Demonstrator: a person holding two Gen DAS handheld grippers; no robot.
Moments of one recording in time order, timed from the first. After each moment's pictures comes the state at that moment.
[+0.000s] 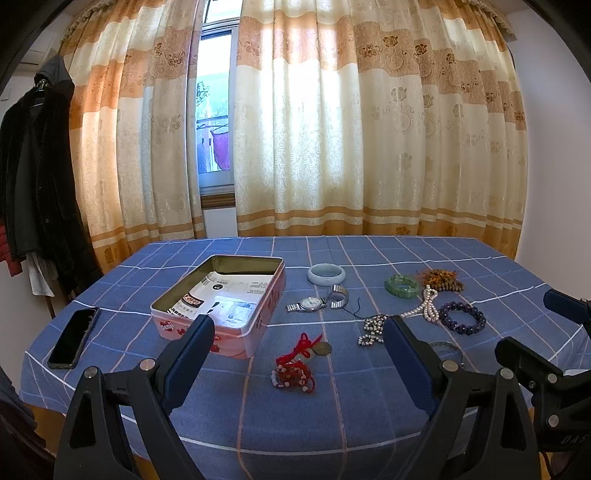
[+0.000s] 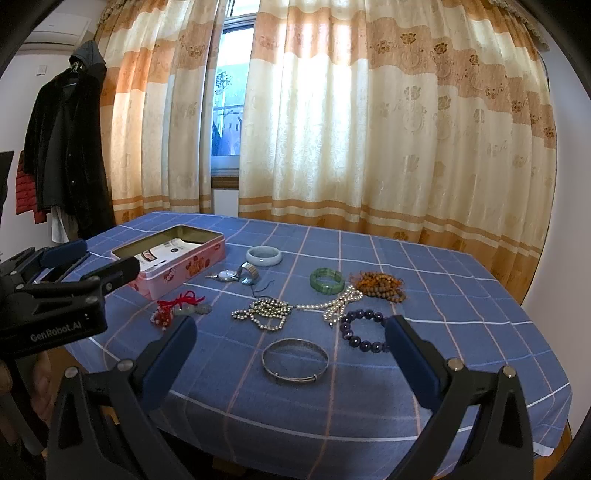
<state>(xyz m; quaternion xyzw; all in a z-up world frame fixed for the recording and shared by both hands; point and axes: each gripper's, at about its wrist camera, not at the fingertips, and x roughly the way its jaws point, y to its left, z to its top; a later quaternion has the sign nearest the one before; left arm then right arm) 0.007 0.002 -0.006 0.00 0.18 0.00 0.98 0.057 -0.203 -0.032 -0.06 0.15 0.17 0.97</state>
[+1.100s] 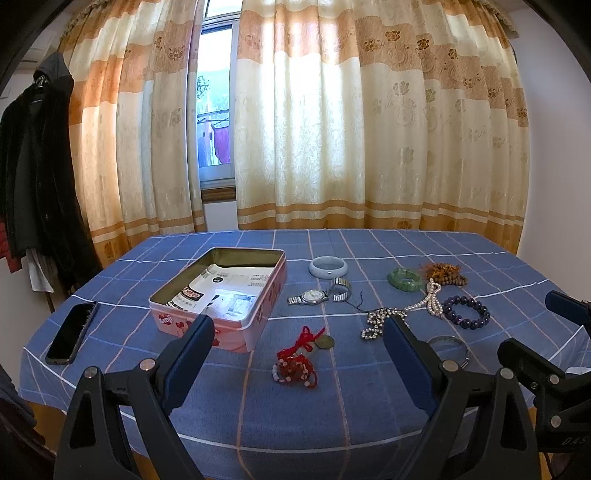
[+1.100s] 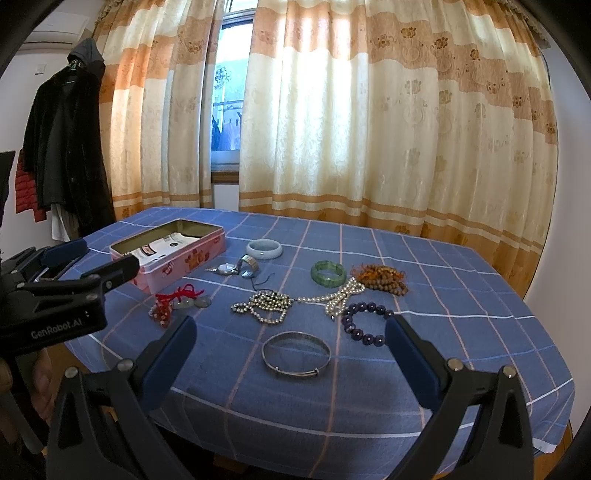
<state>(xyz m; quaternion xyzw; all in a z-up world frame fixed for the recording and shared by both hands) 0.011 0.004 -0.018 0.01 0.19 0.00 0.98 0.060 -0.201 -0.043 -0.05 0.17 0.17 0.97</state>
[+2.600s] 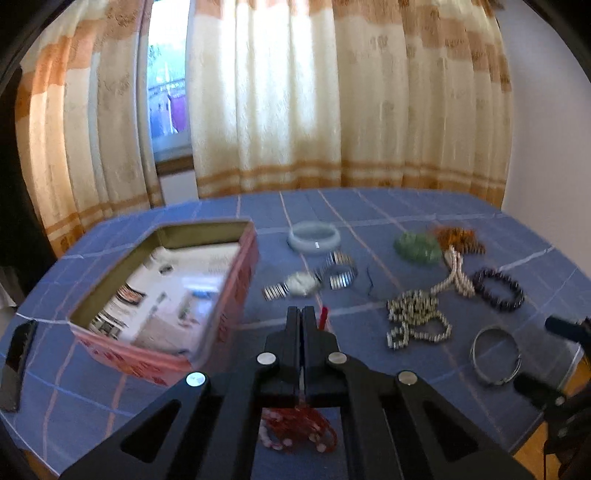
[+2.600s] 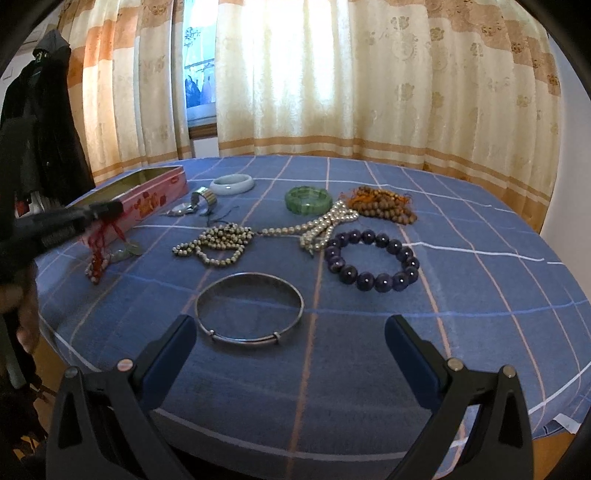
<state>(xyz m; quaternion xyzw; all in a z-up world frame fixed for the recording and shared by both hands) 0.111 0.010 -0.051 0.04 0.25 -0.07 0.97 0.124 -0.227 -0.099 -0.03 0.26 0.16 0.95</state>
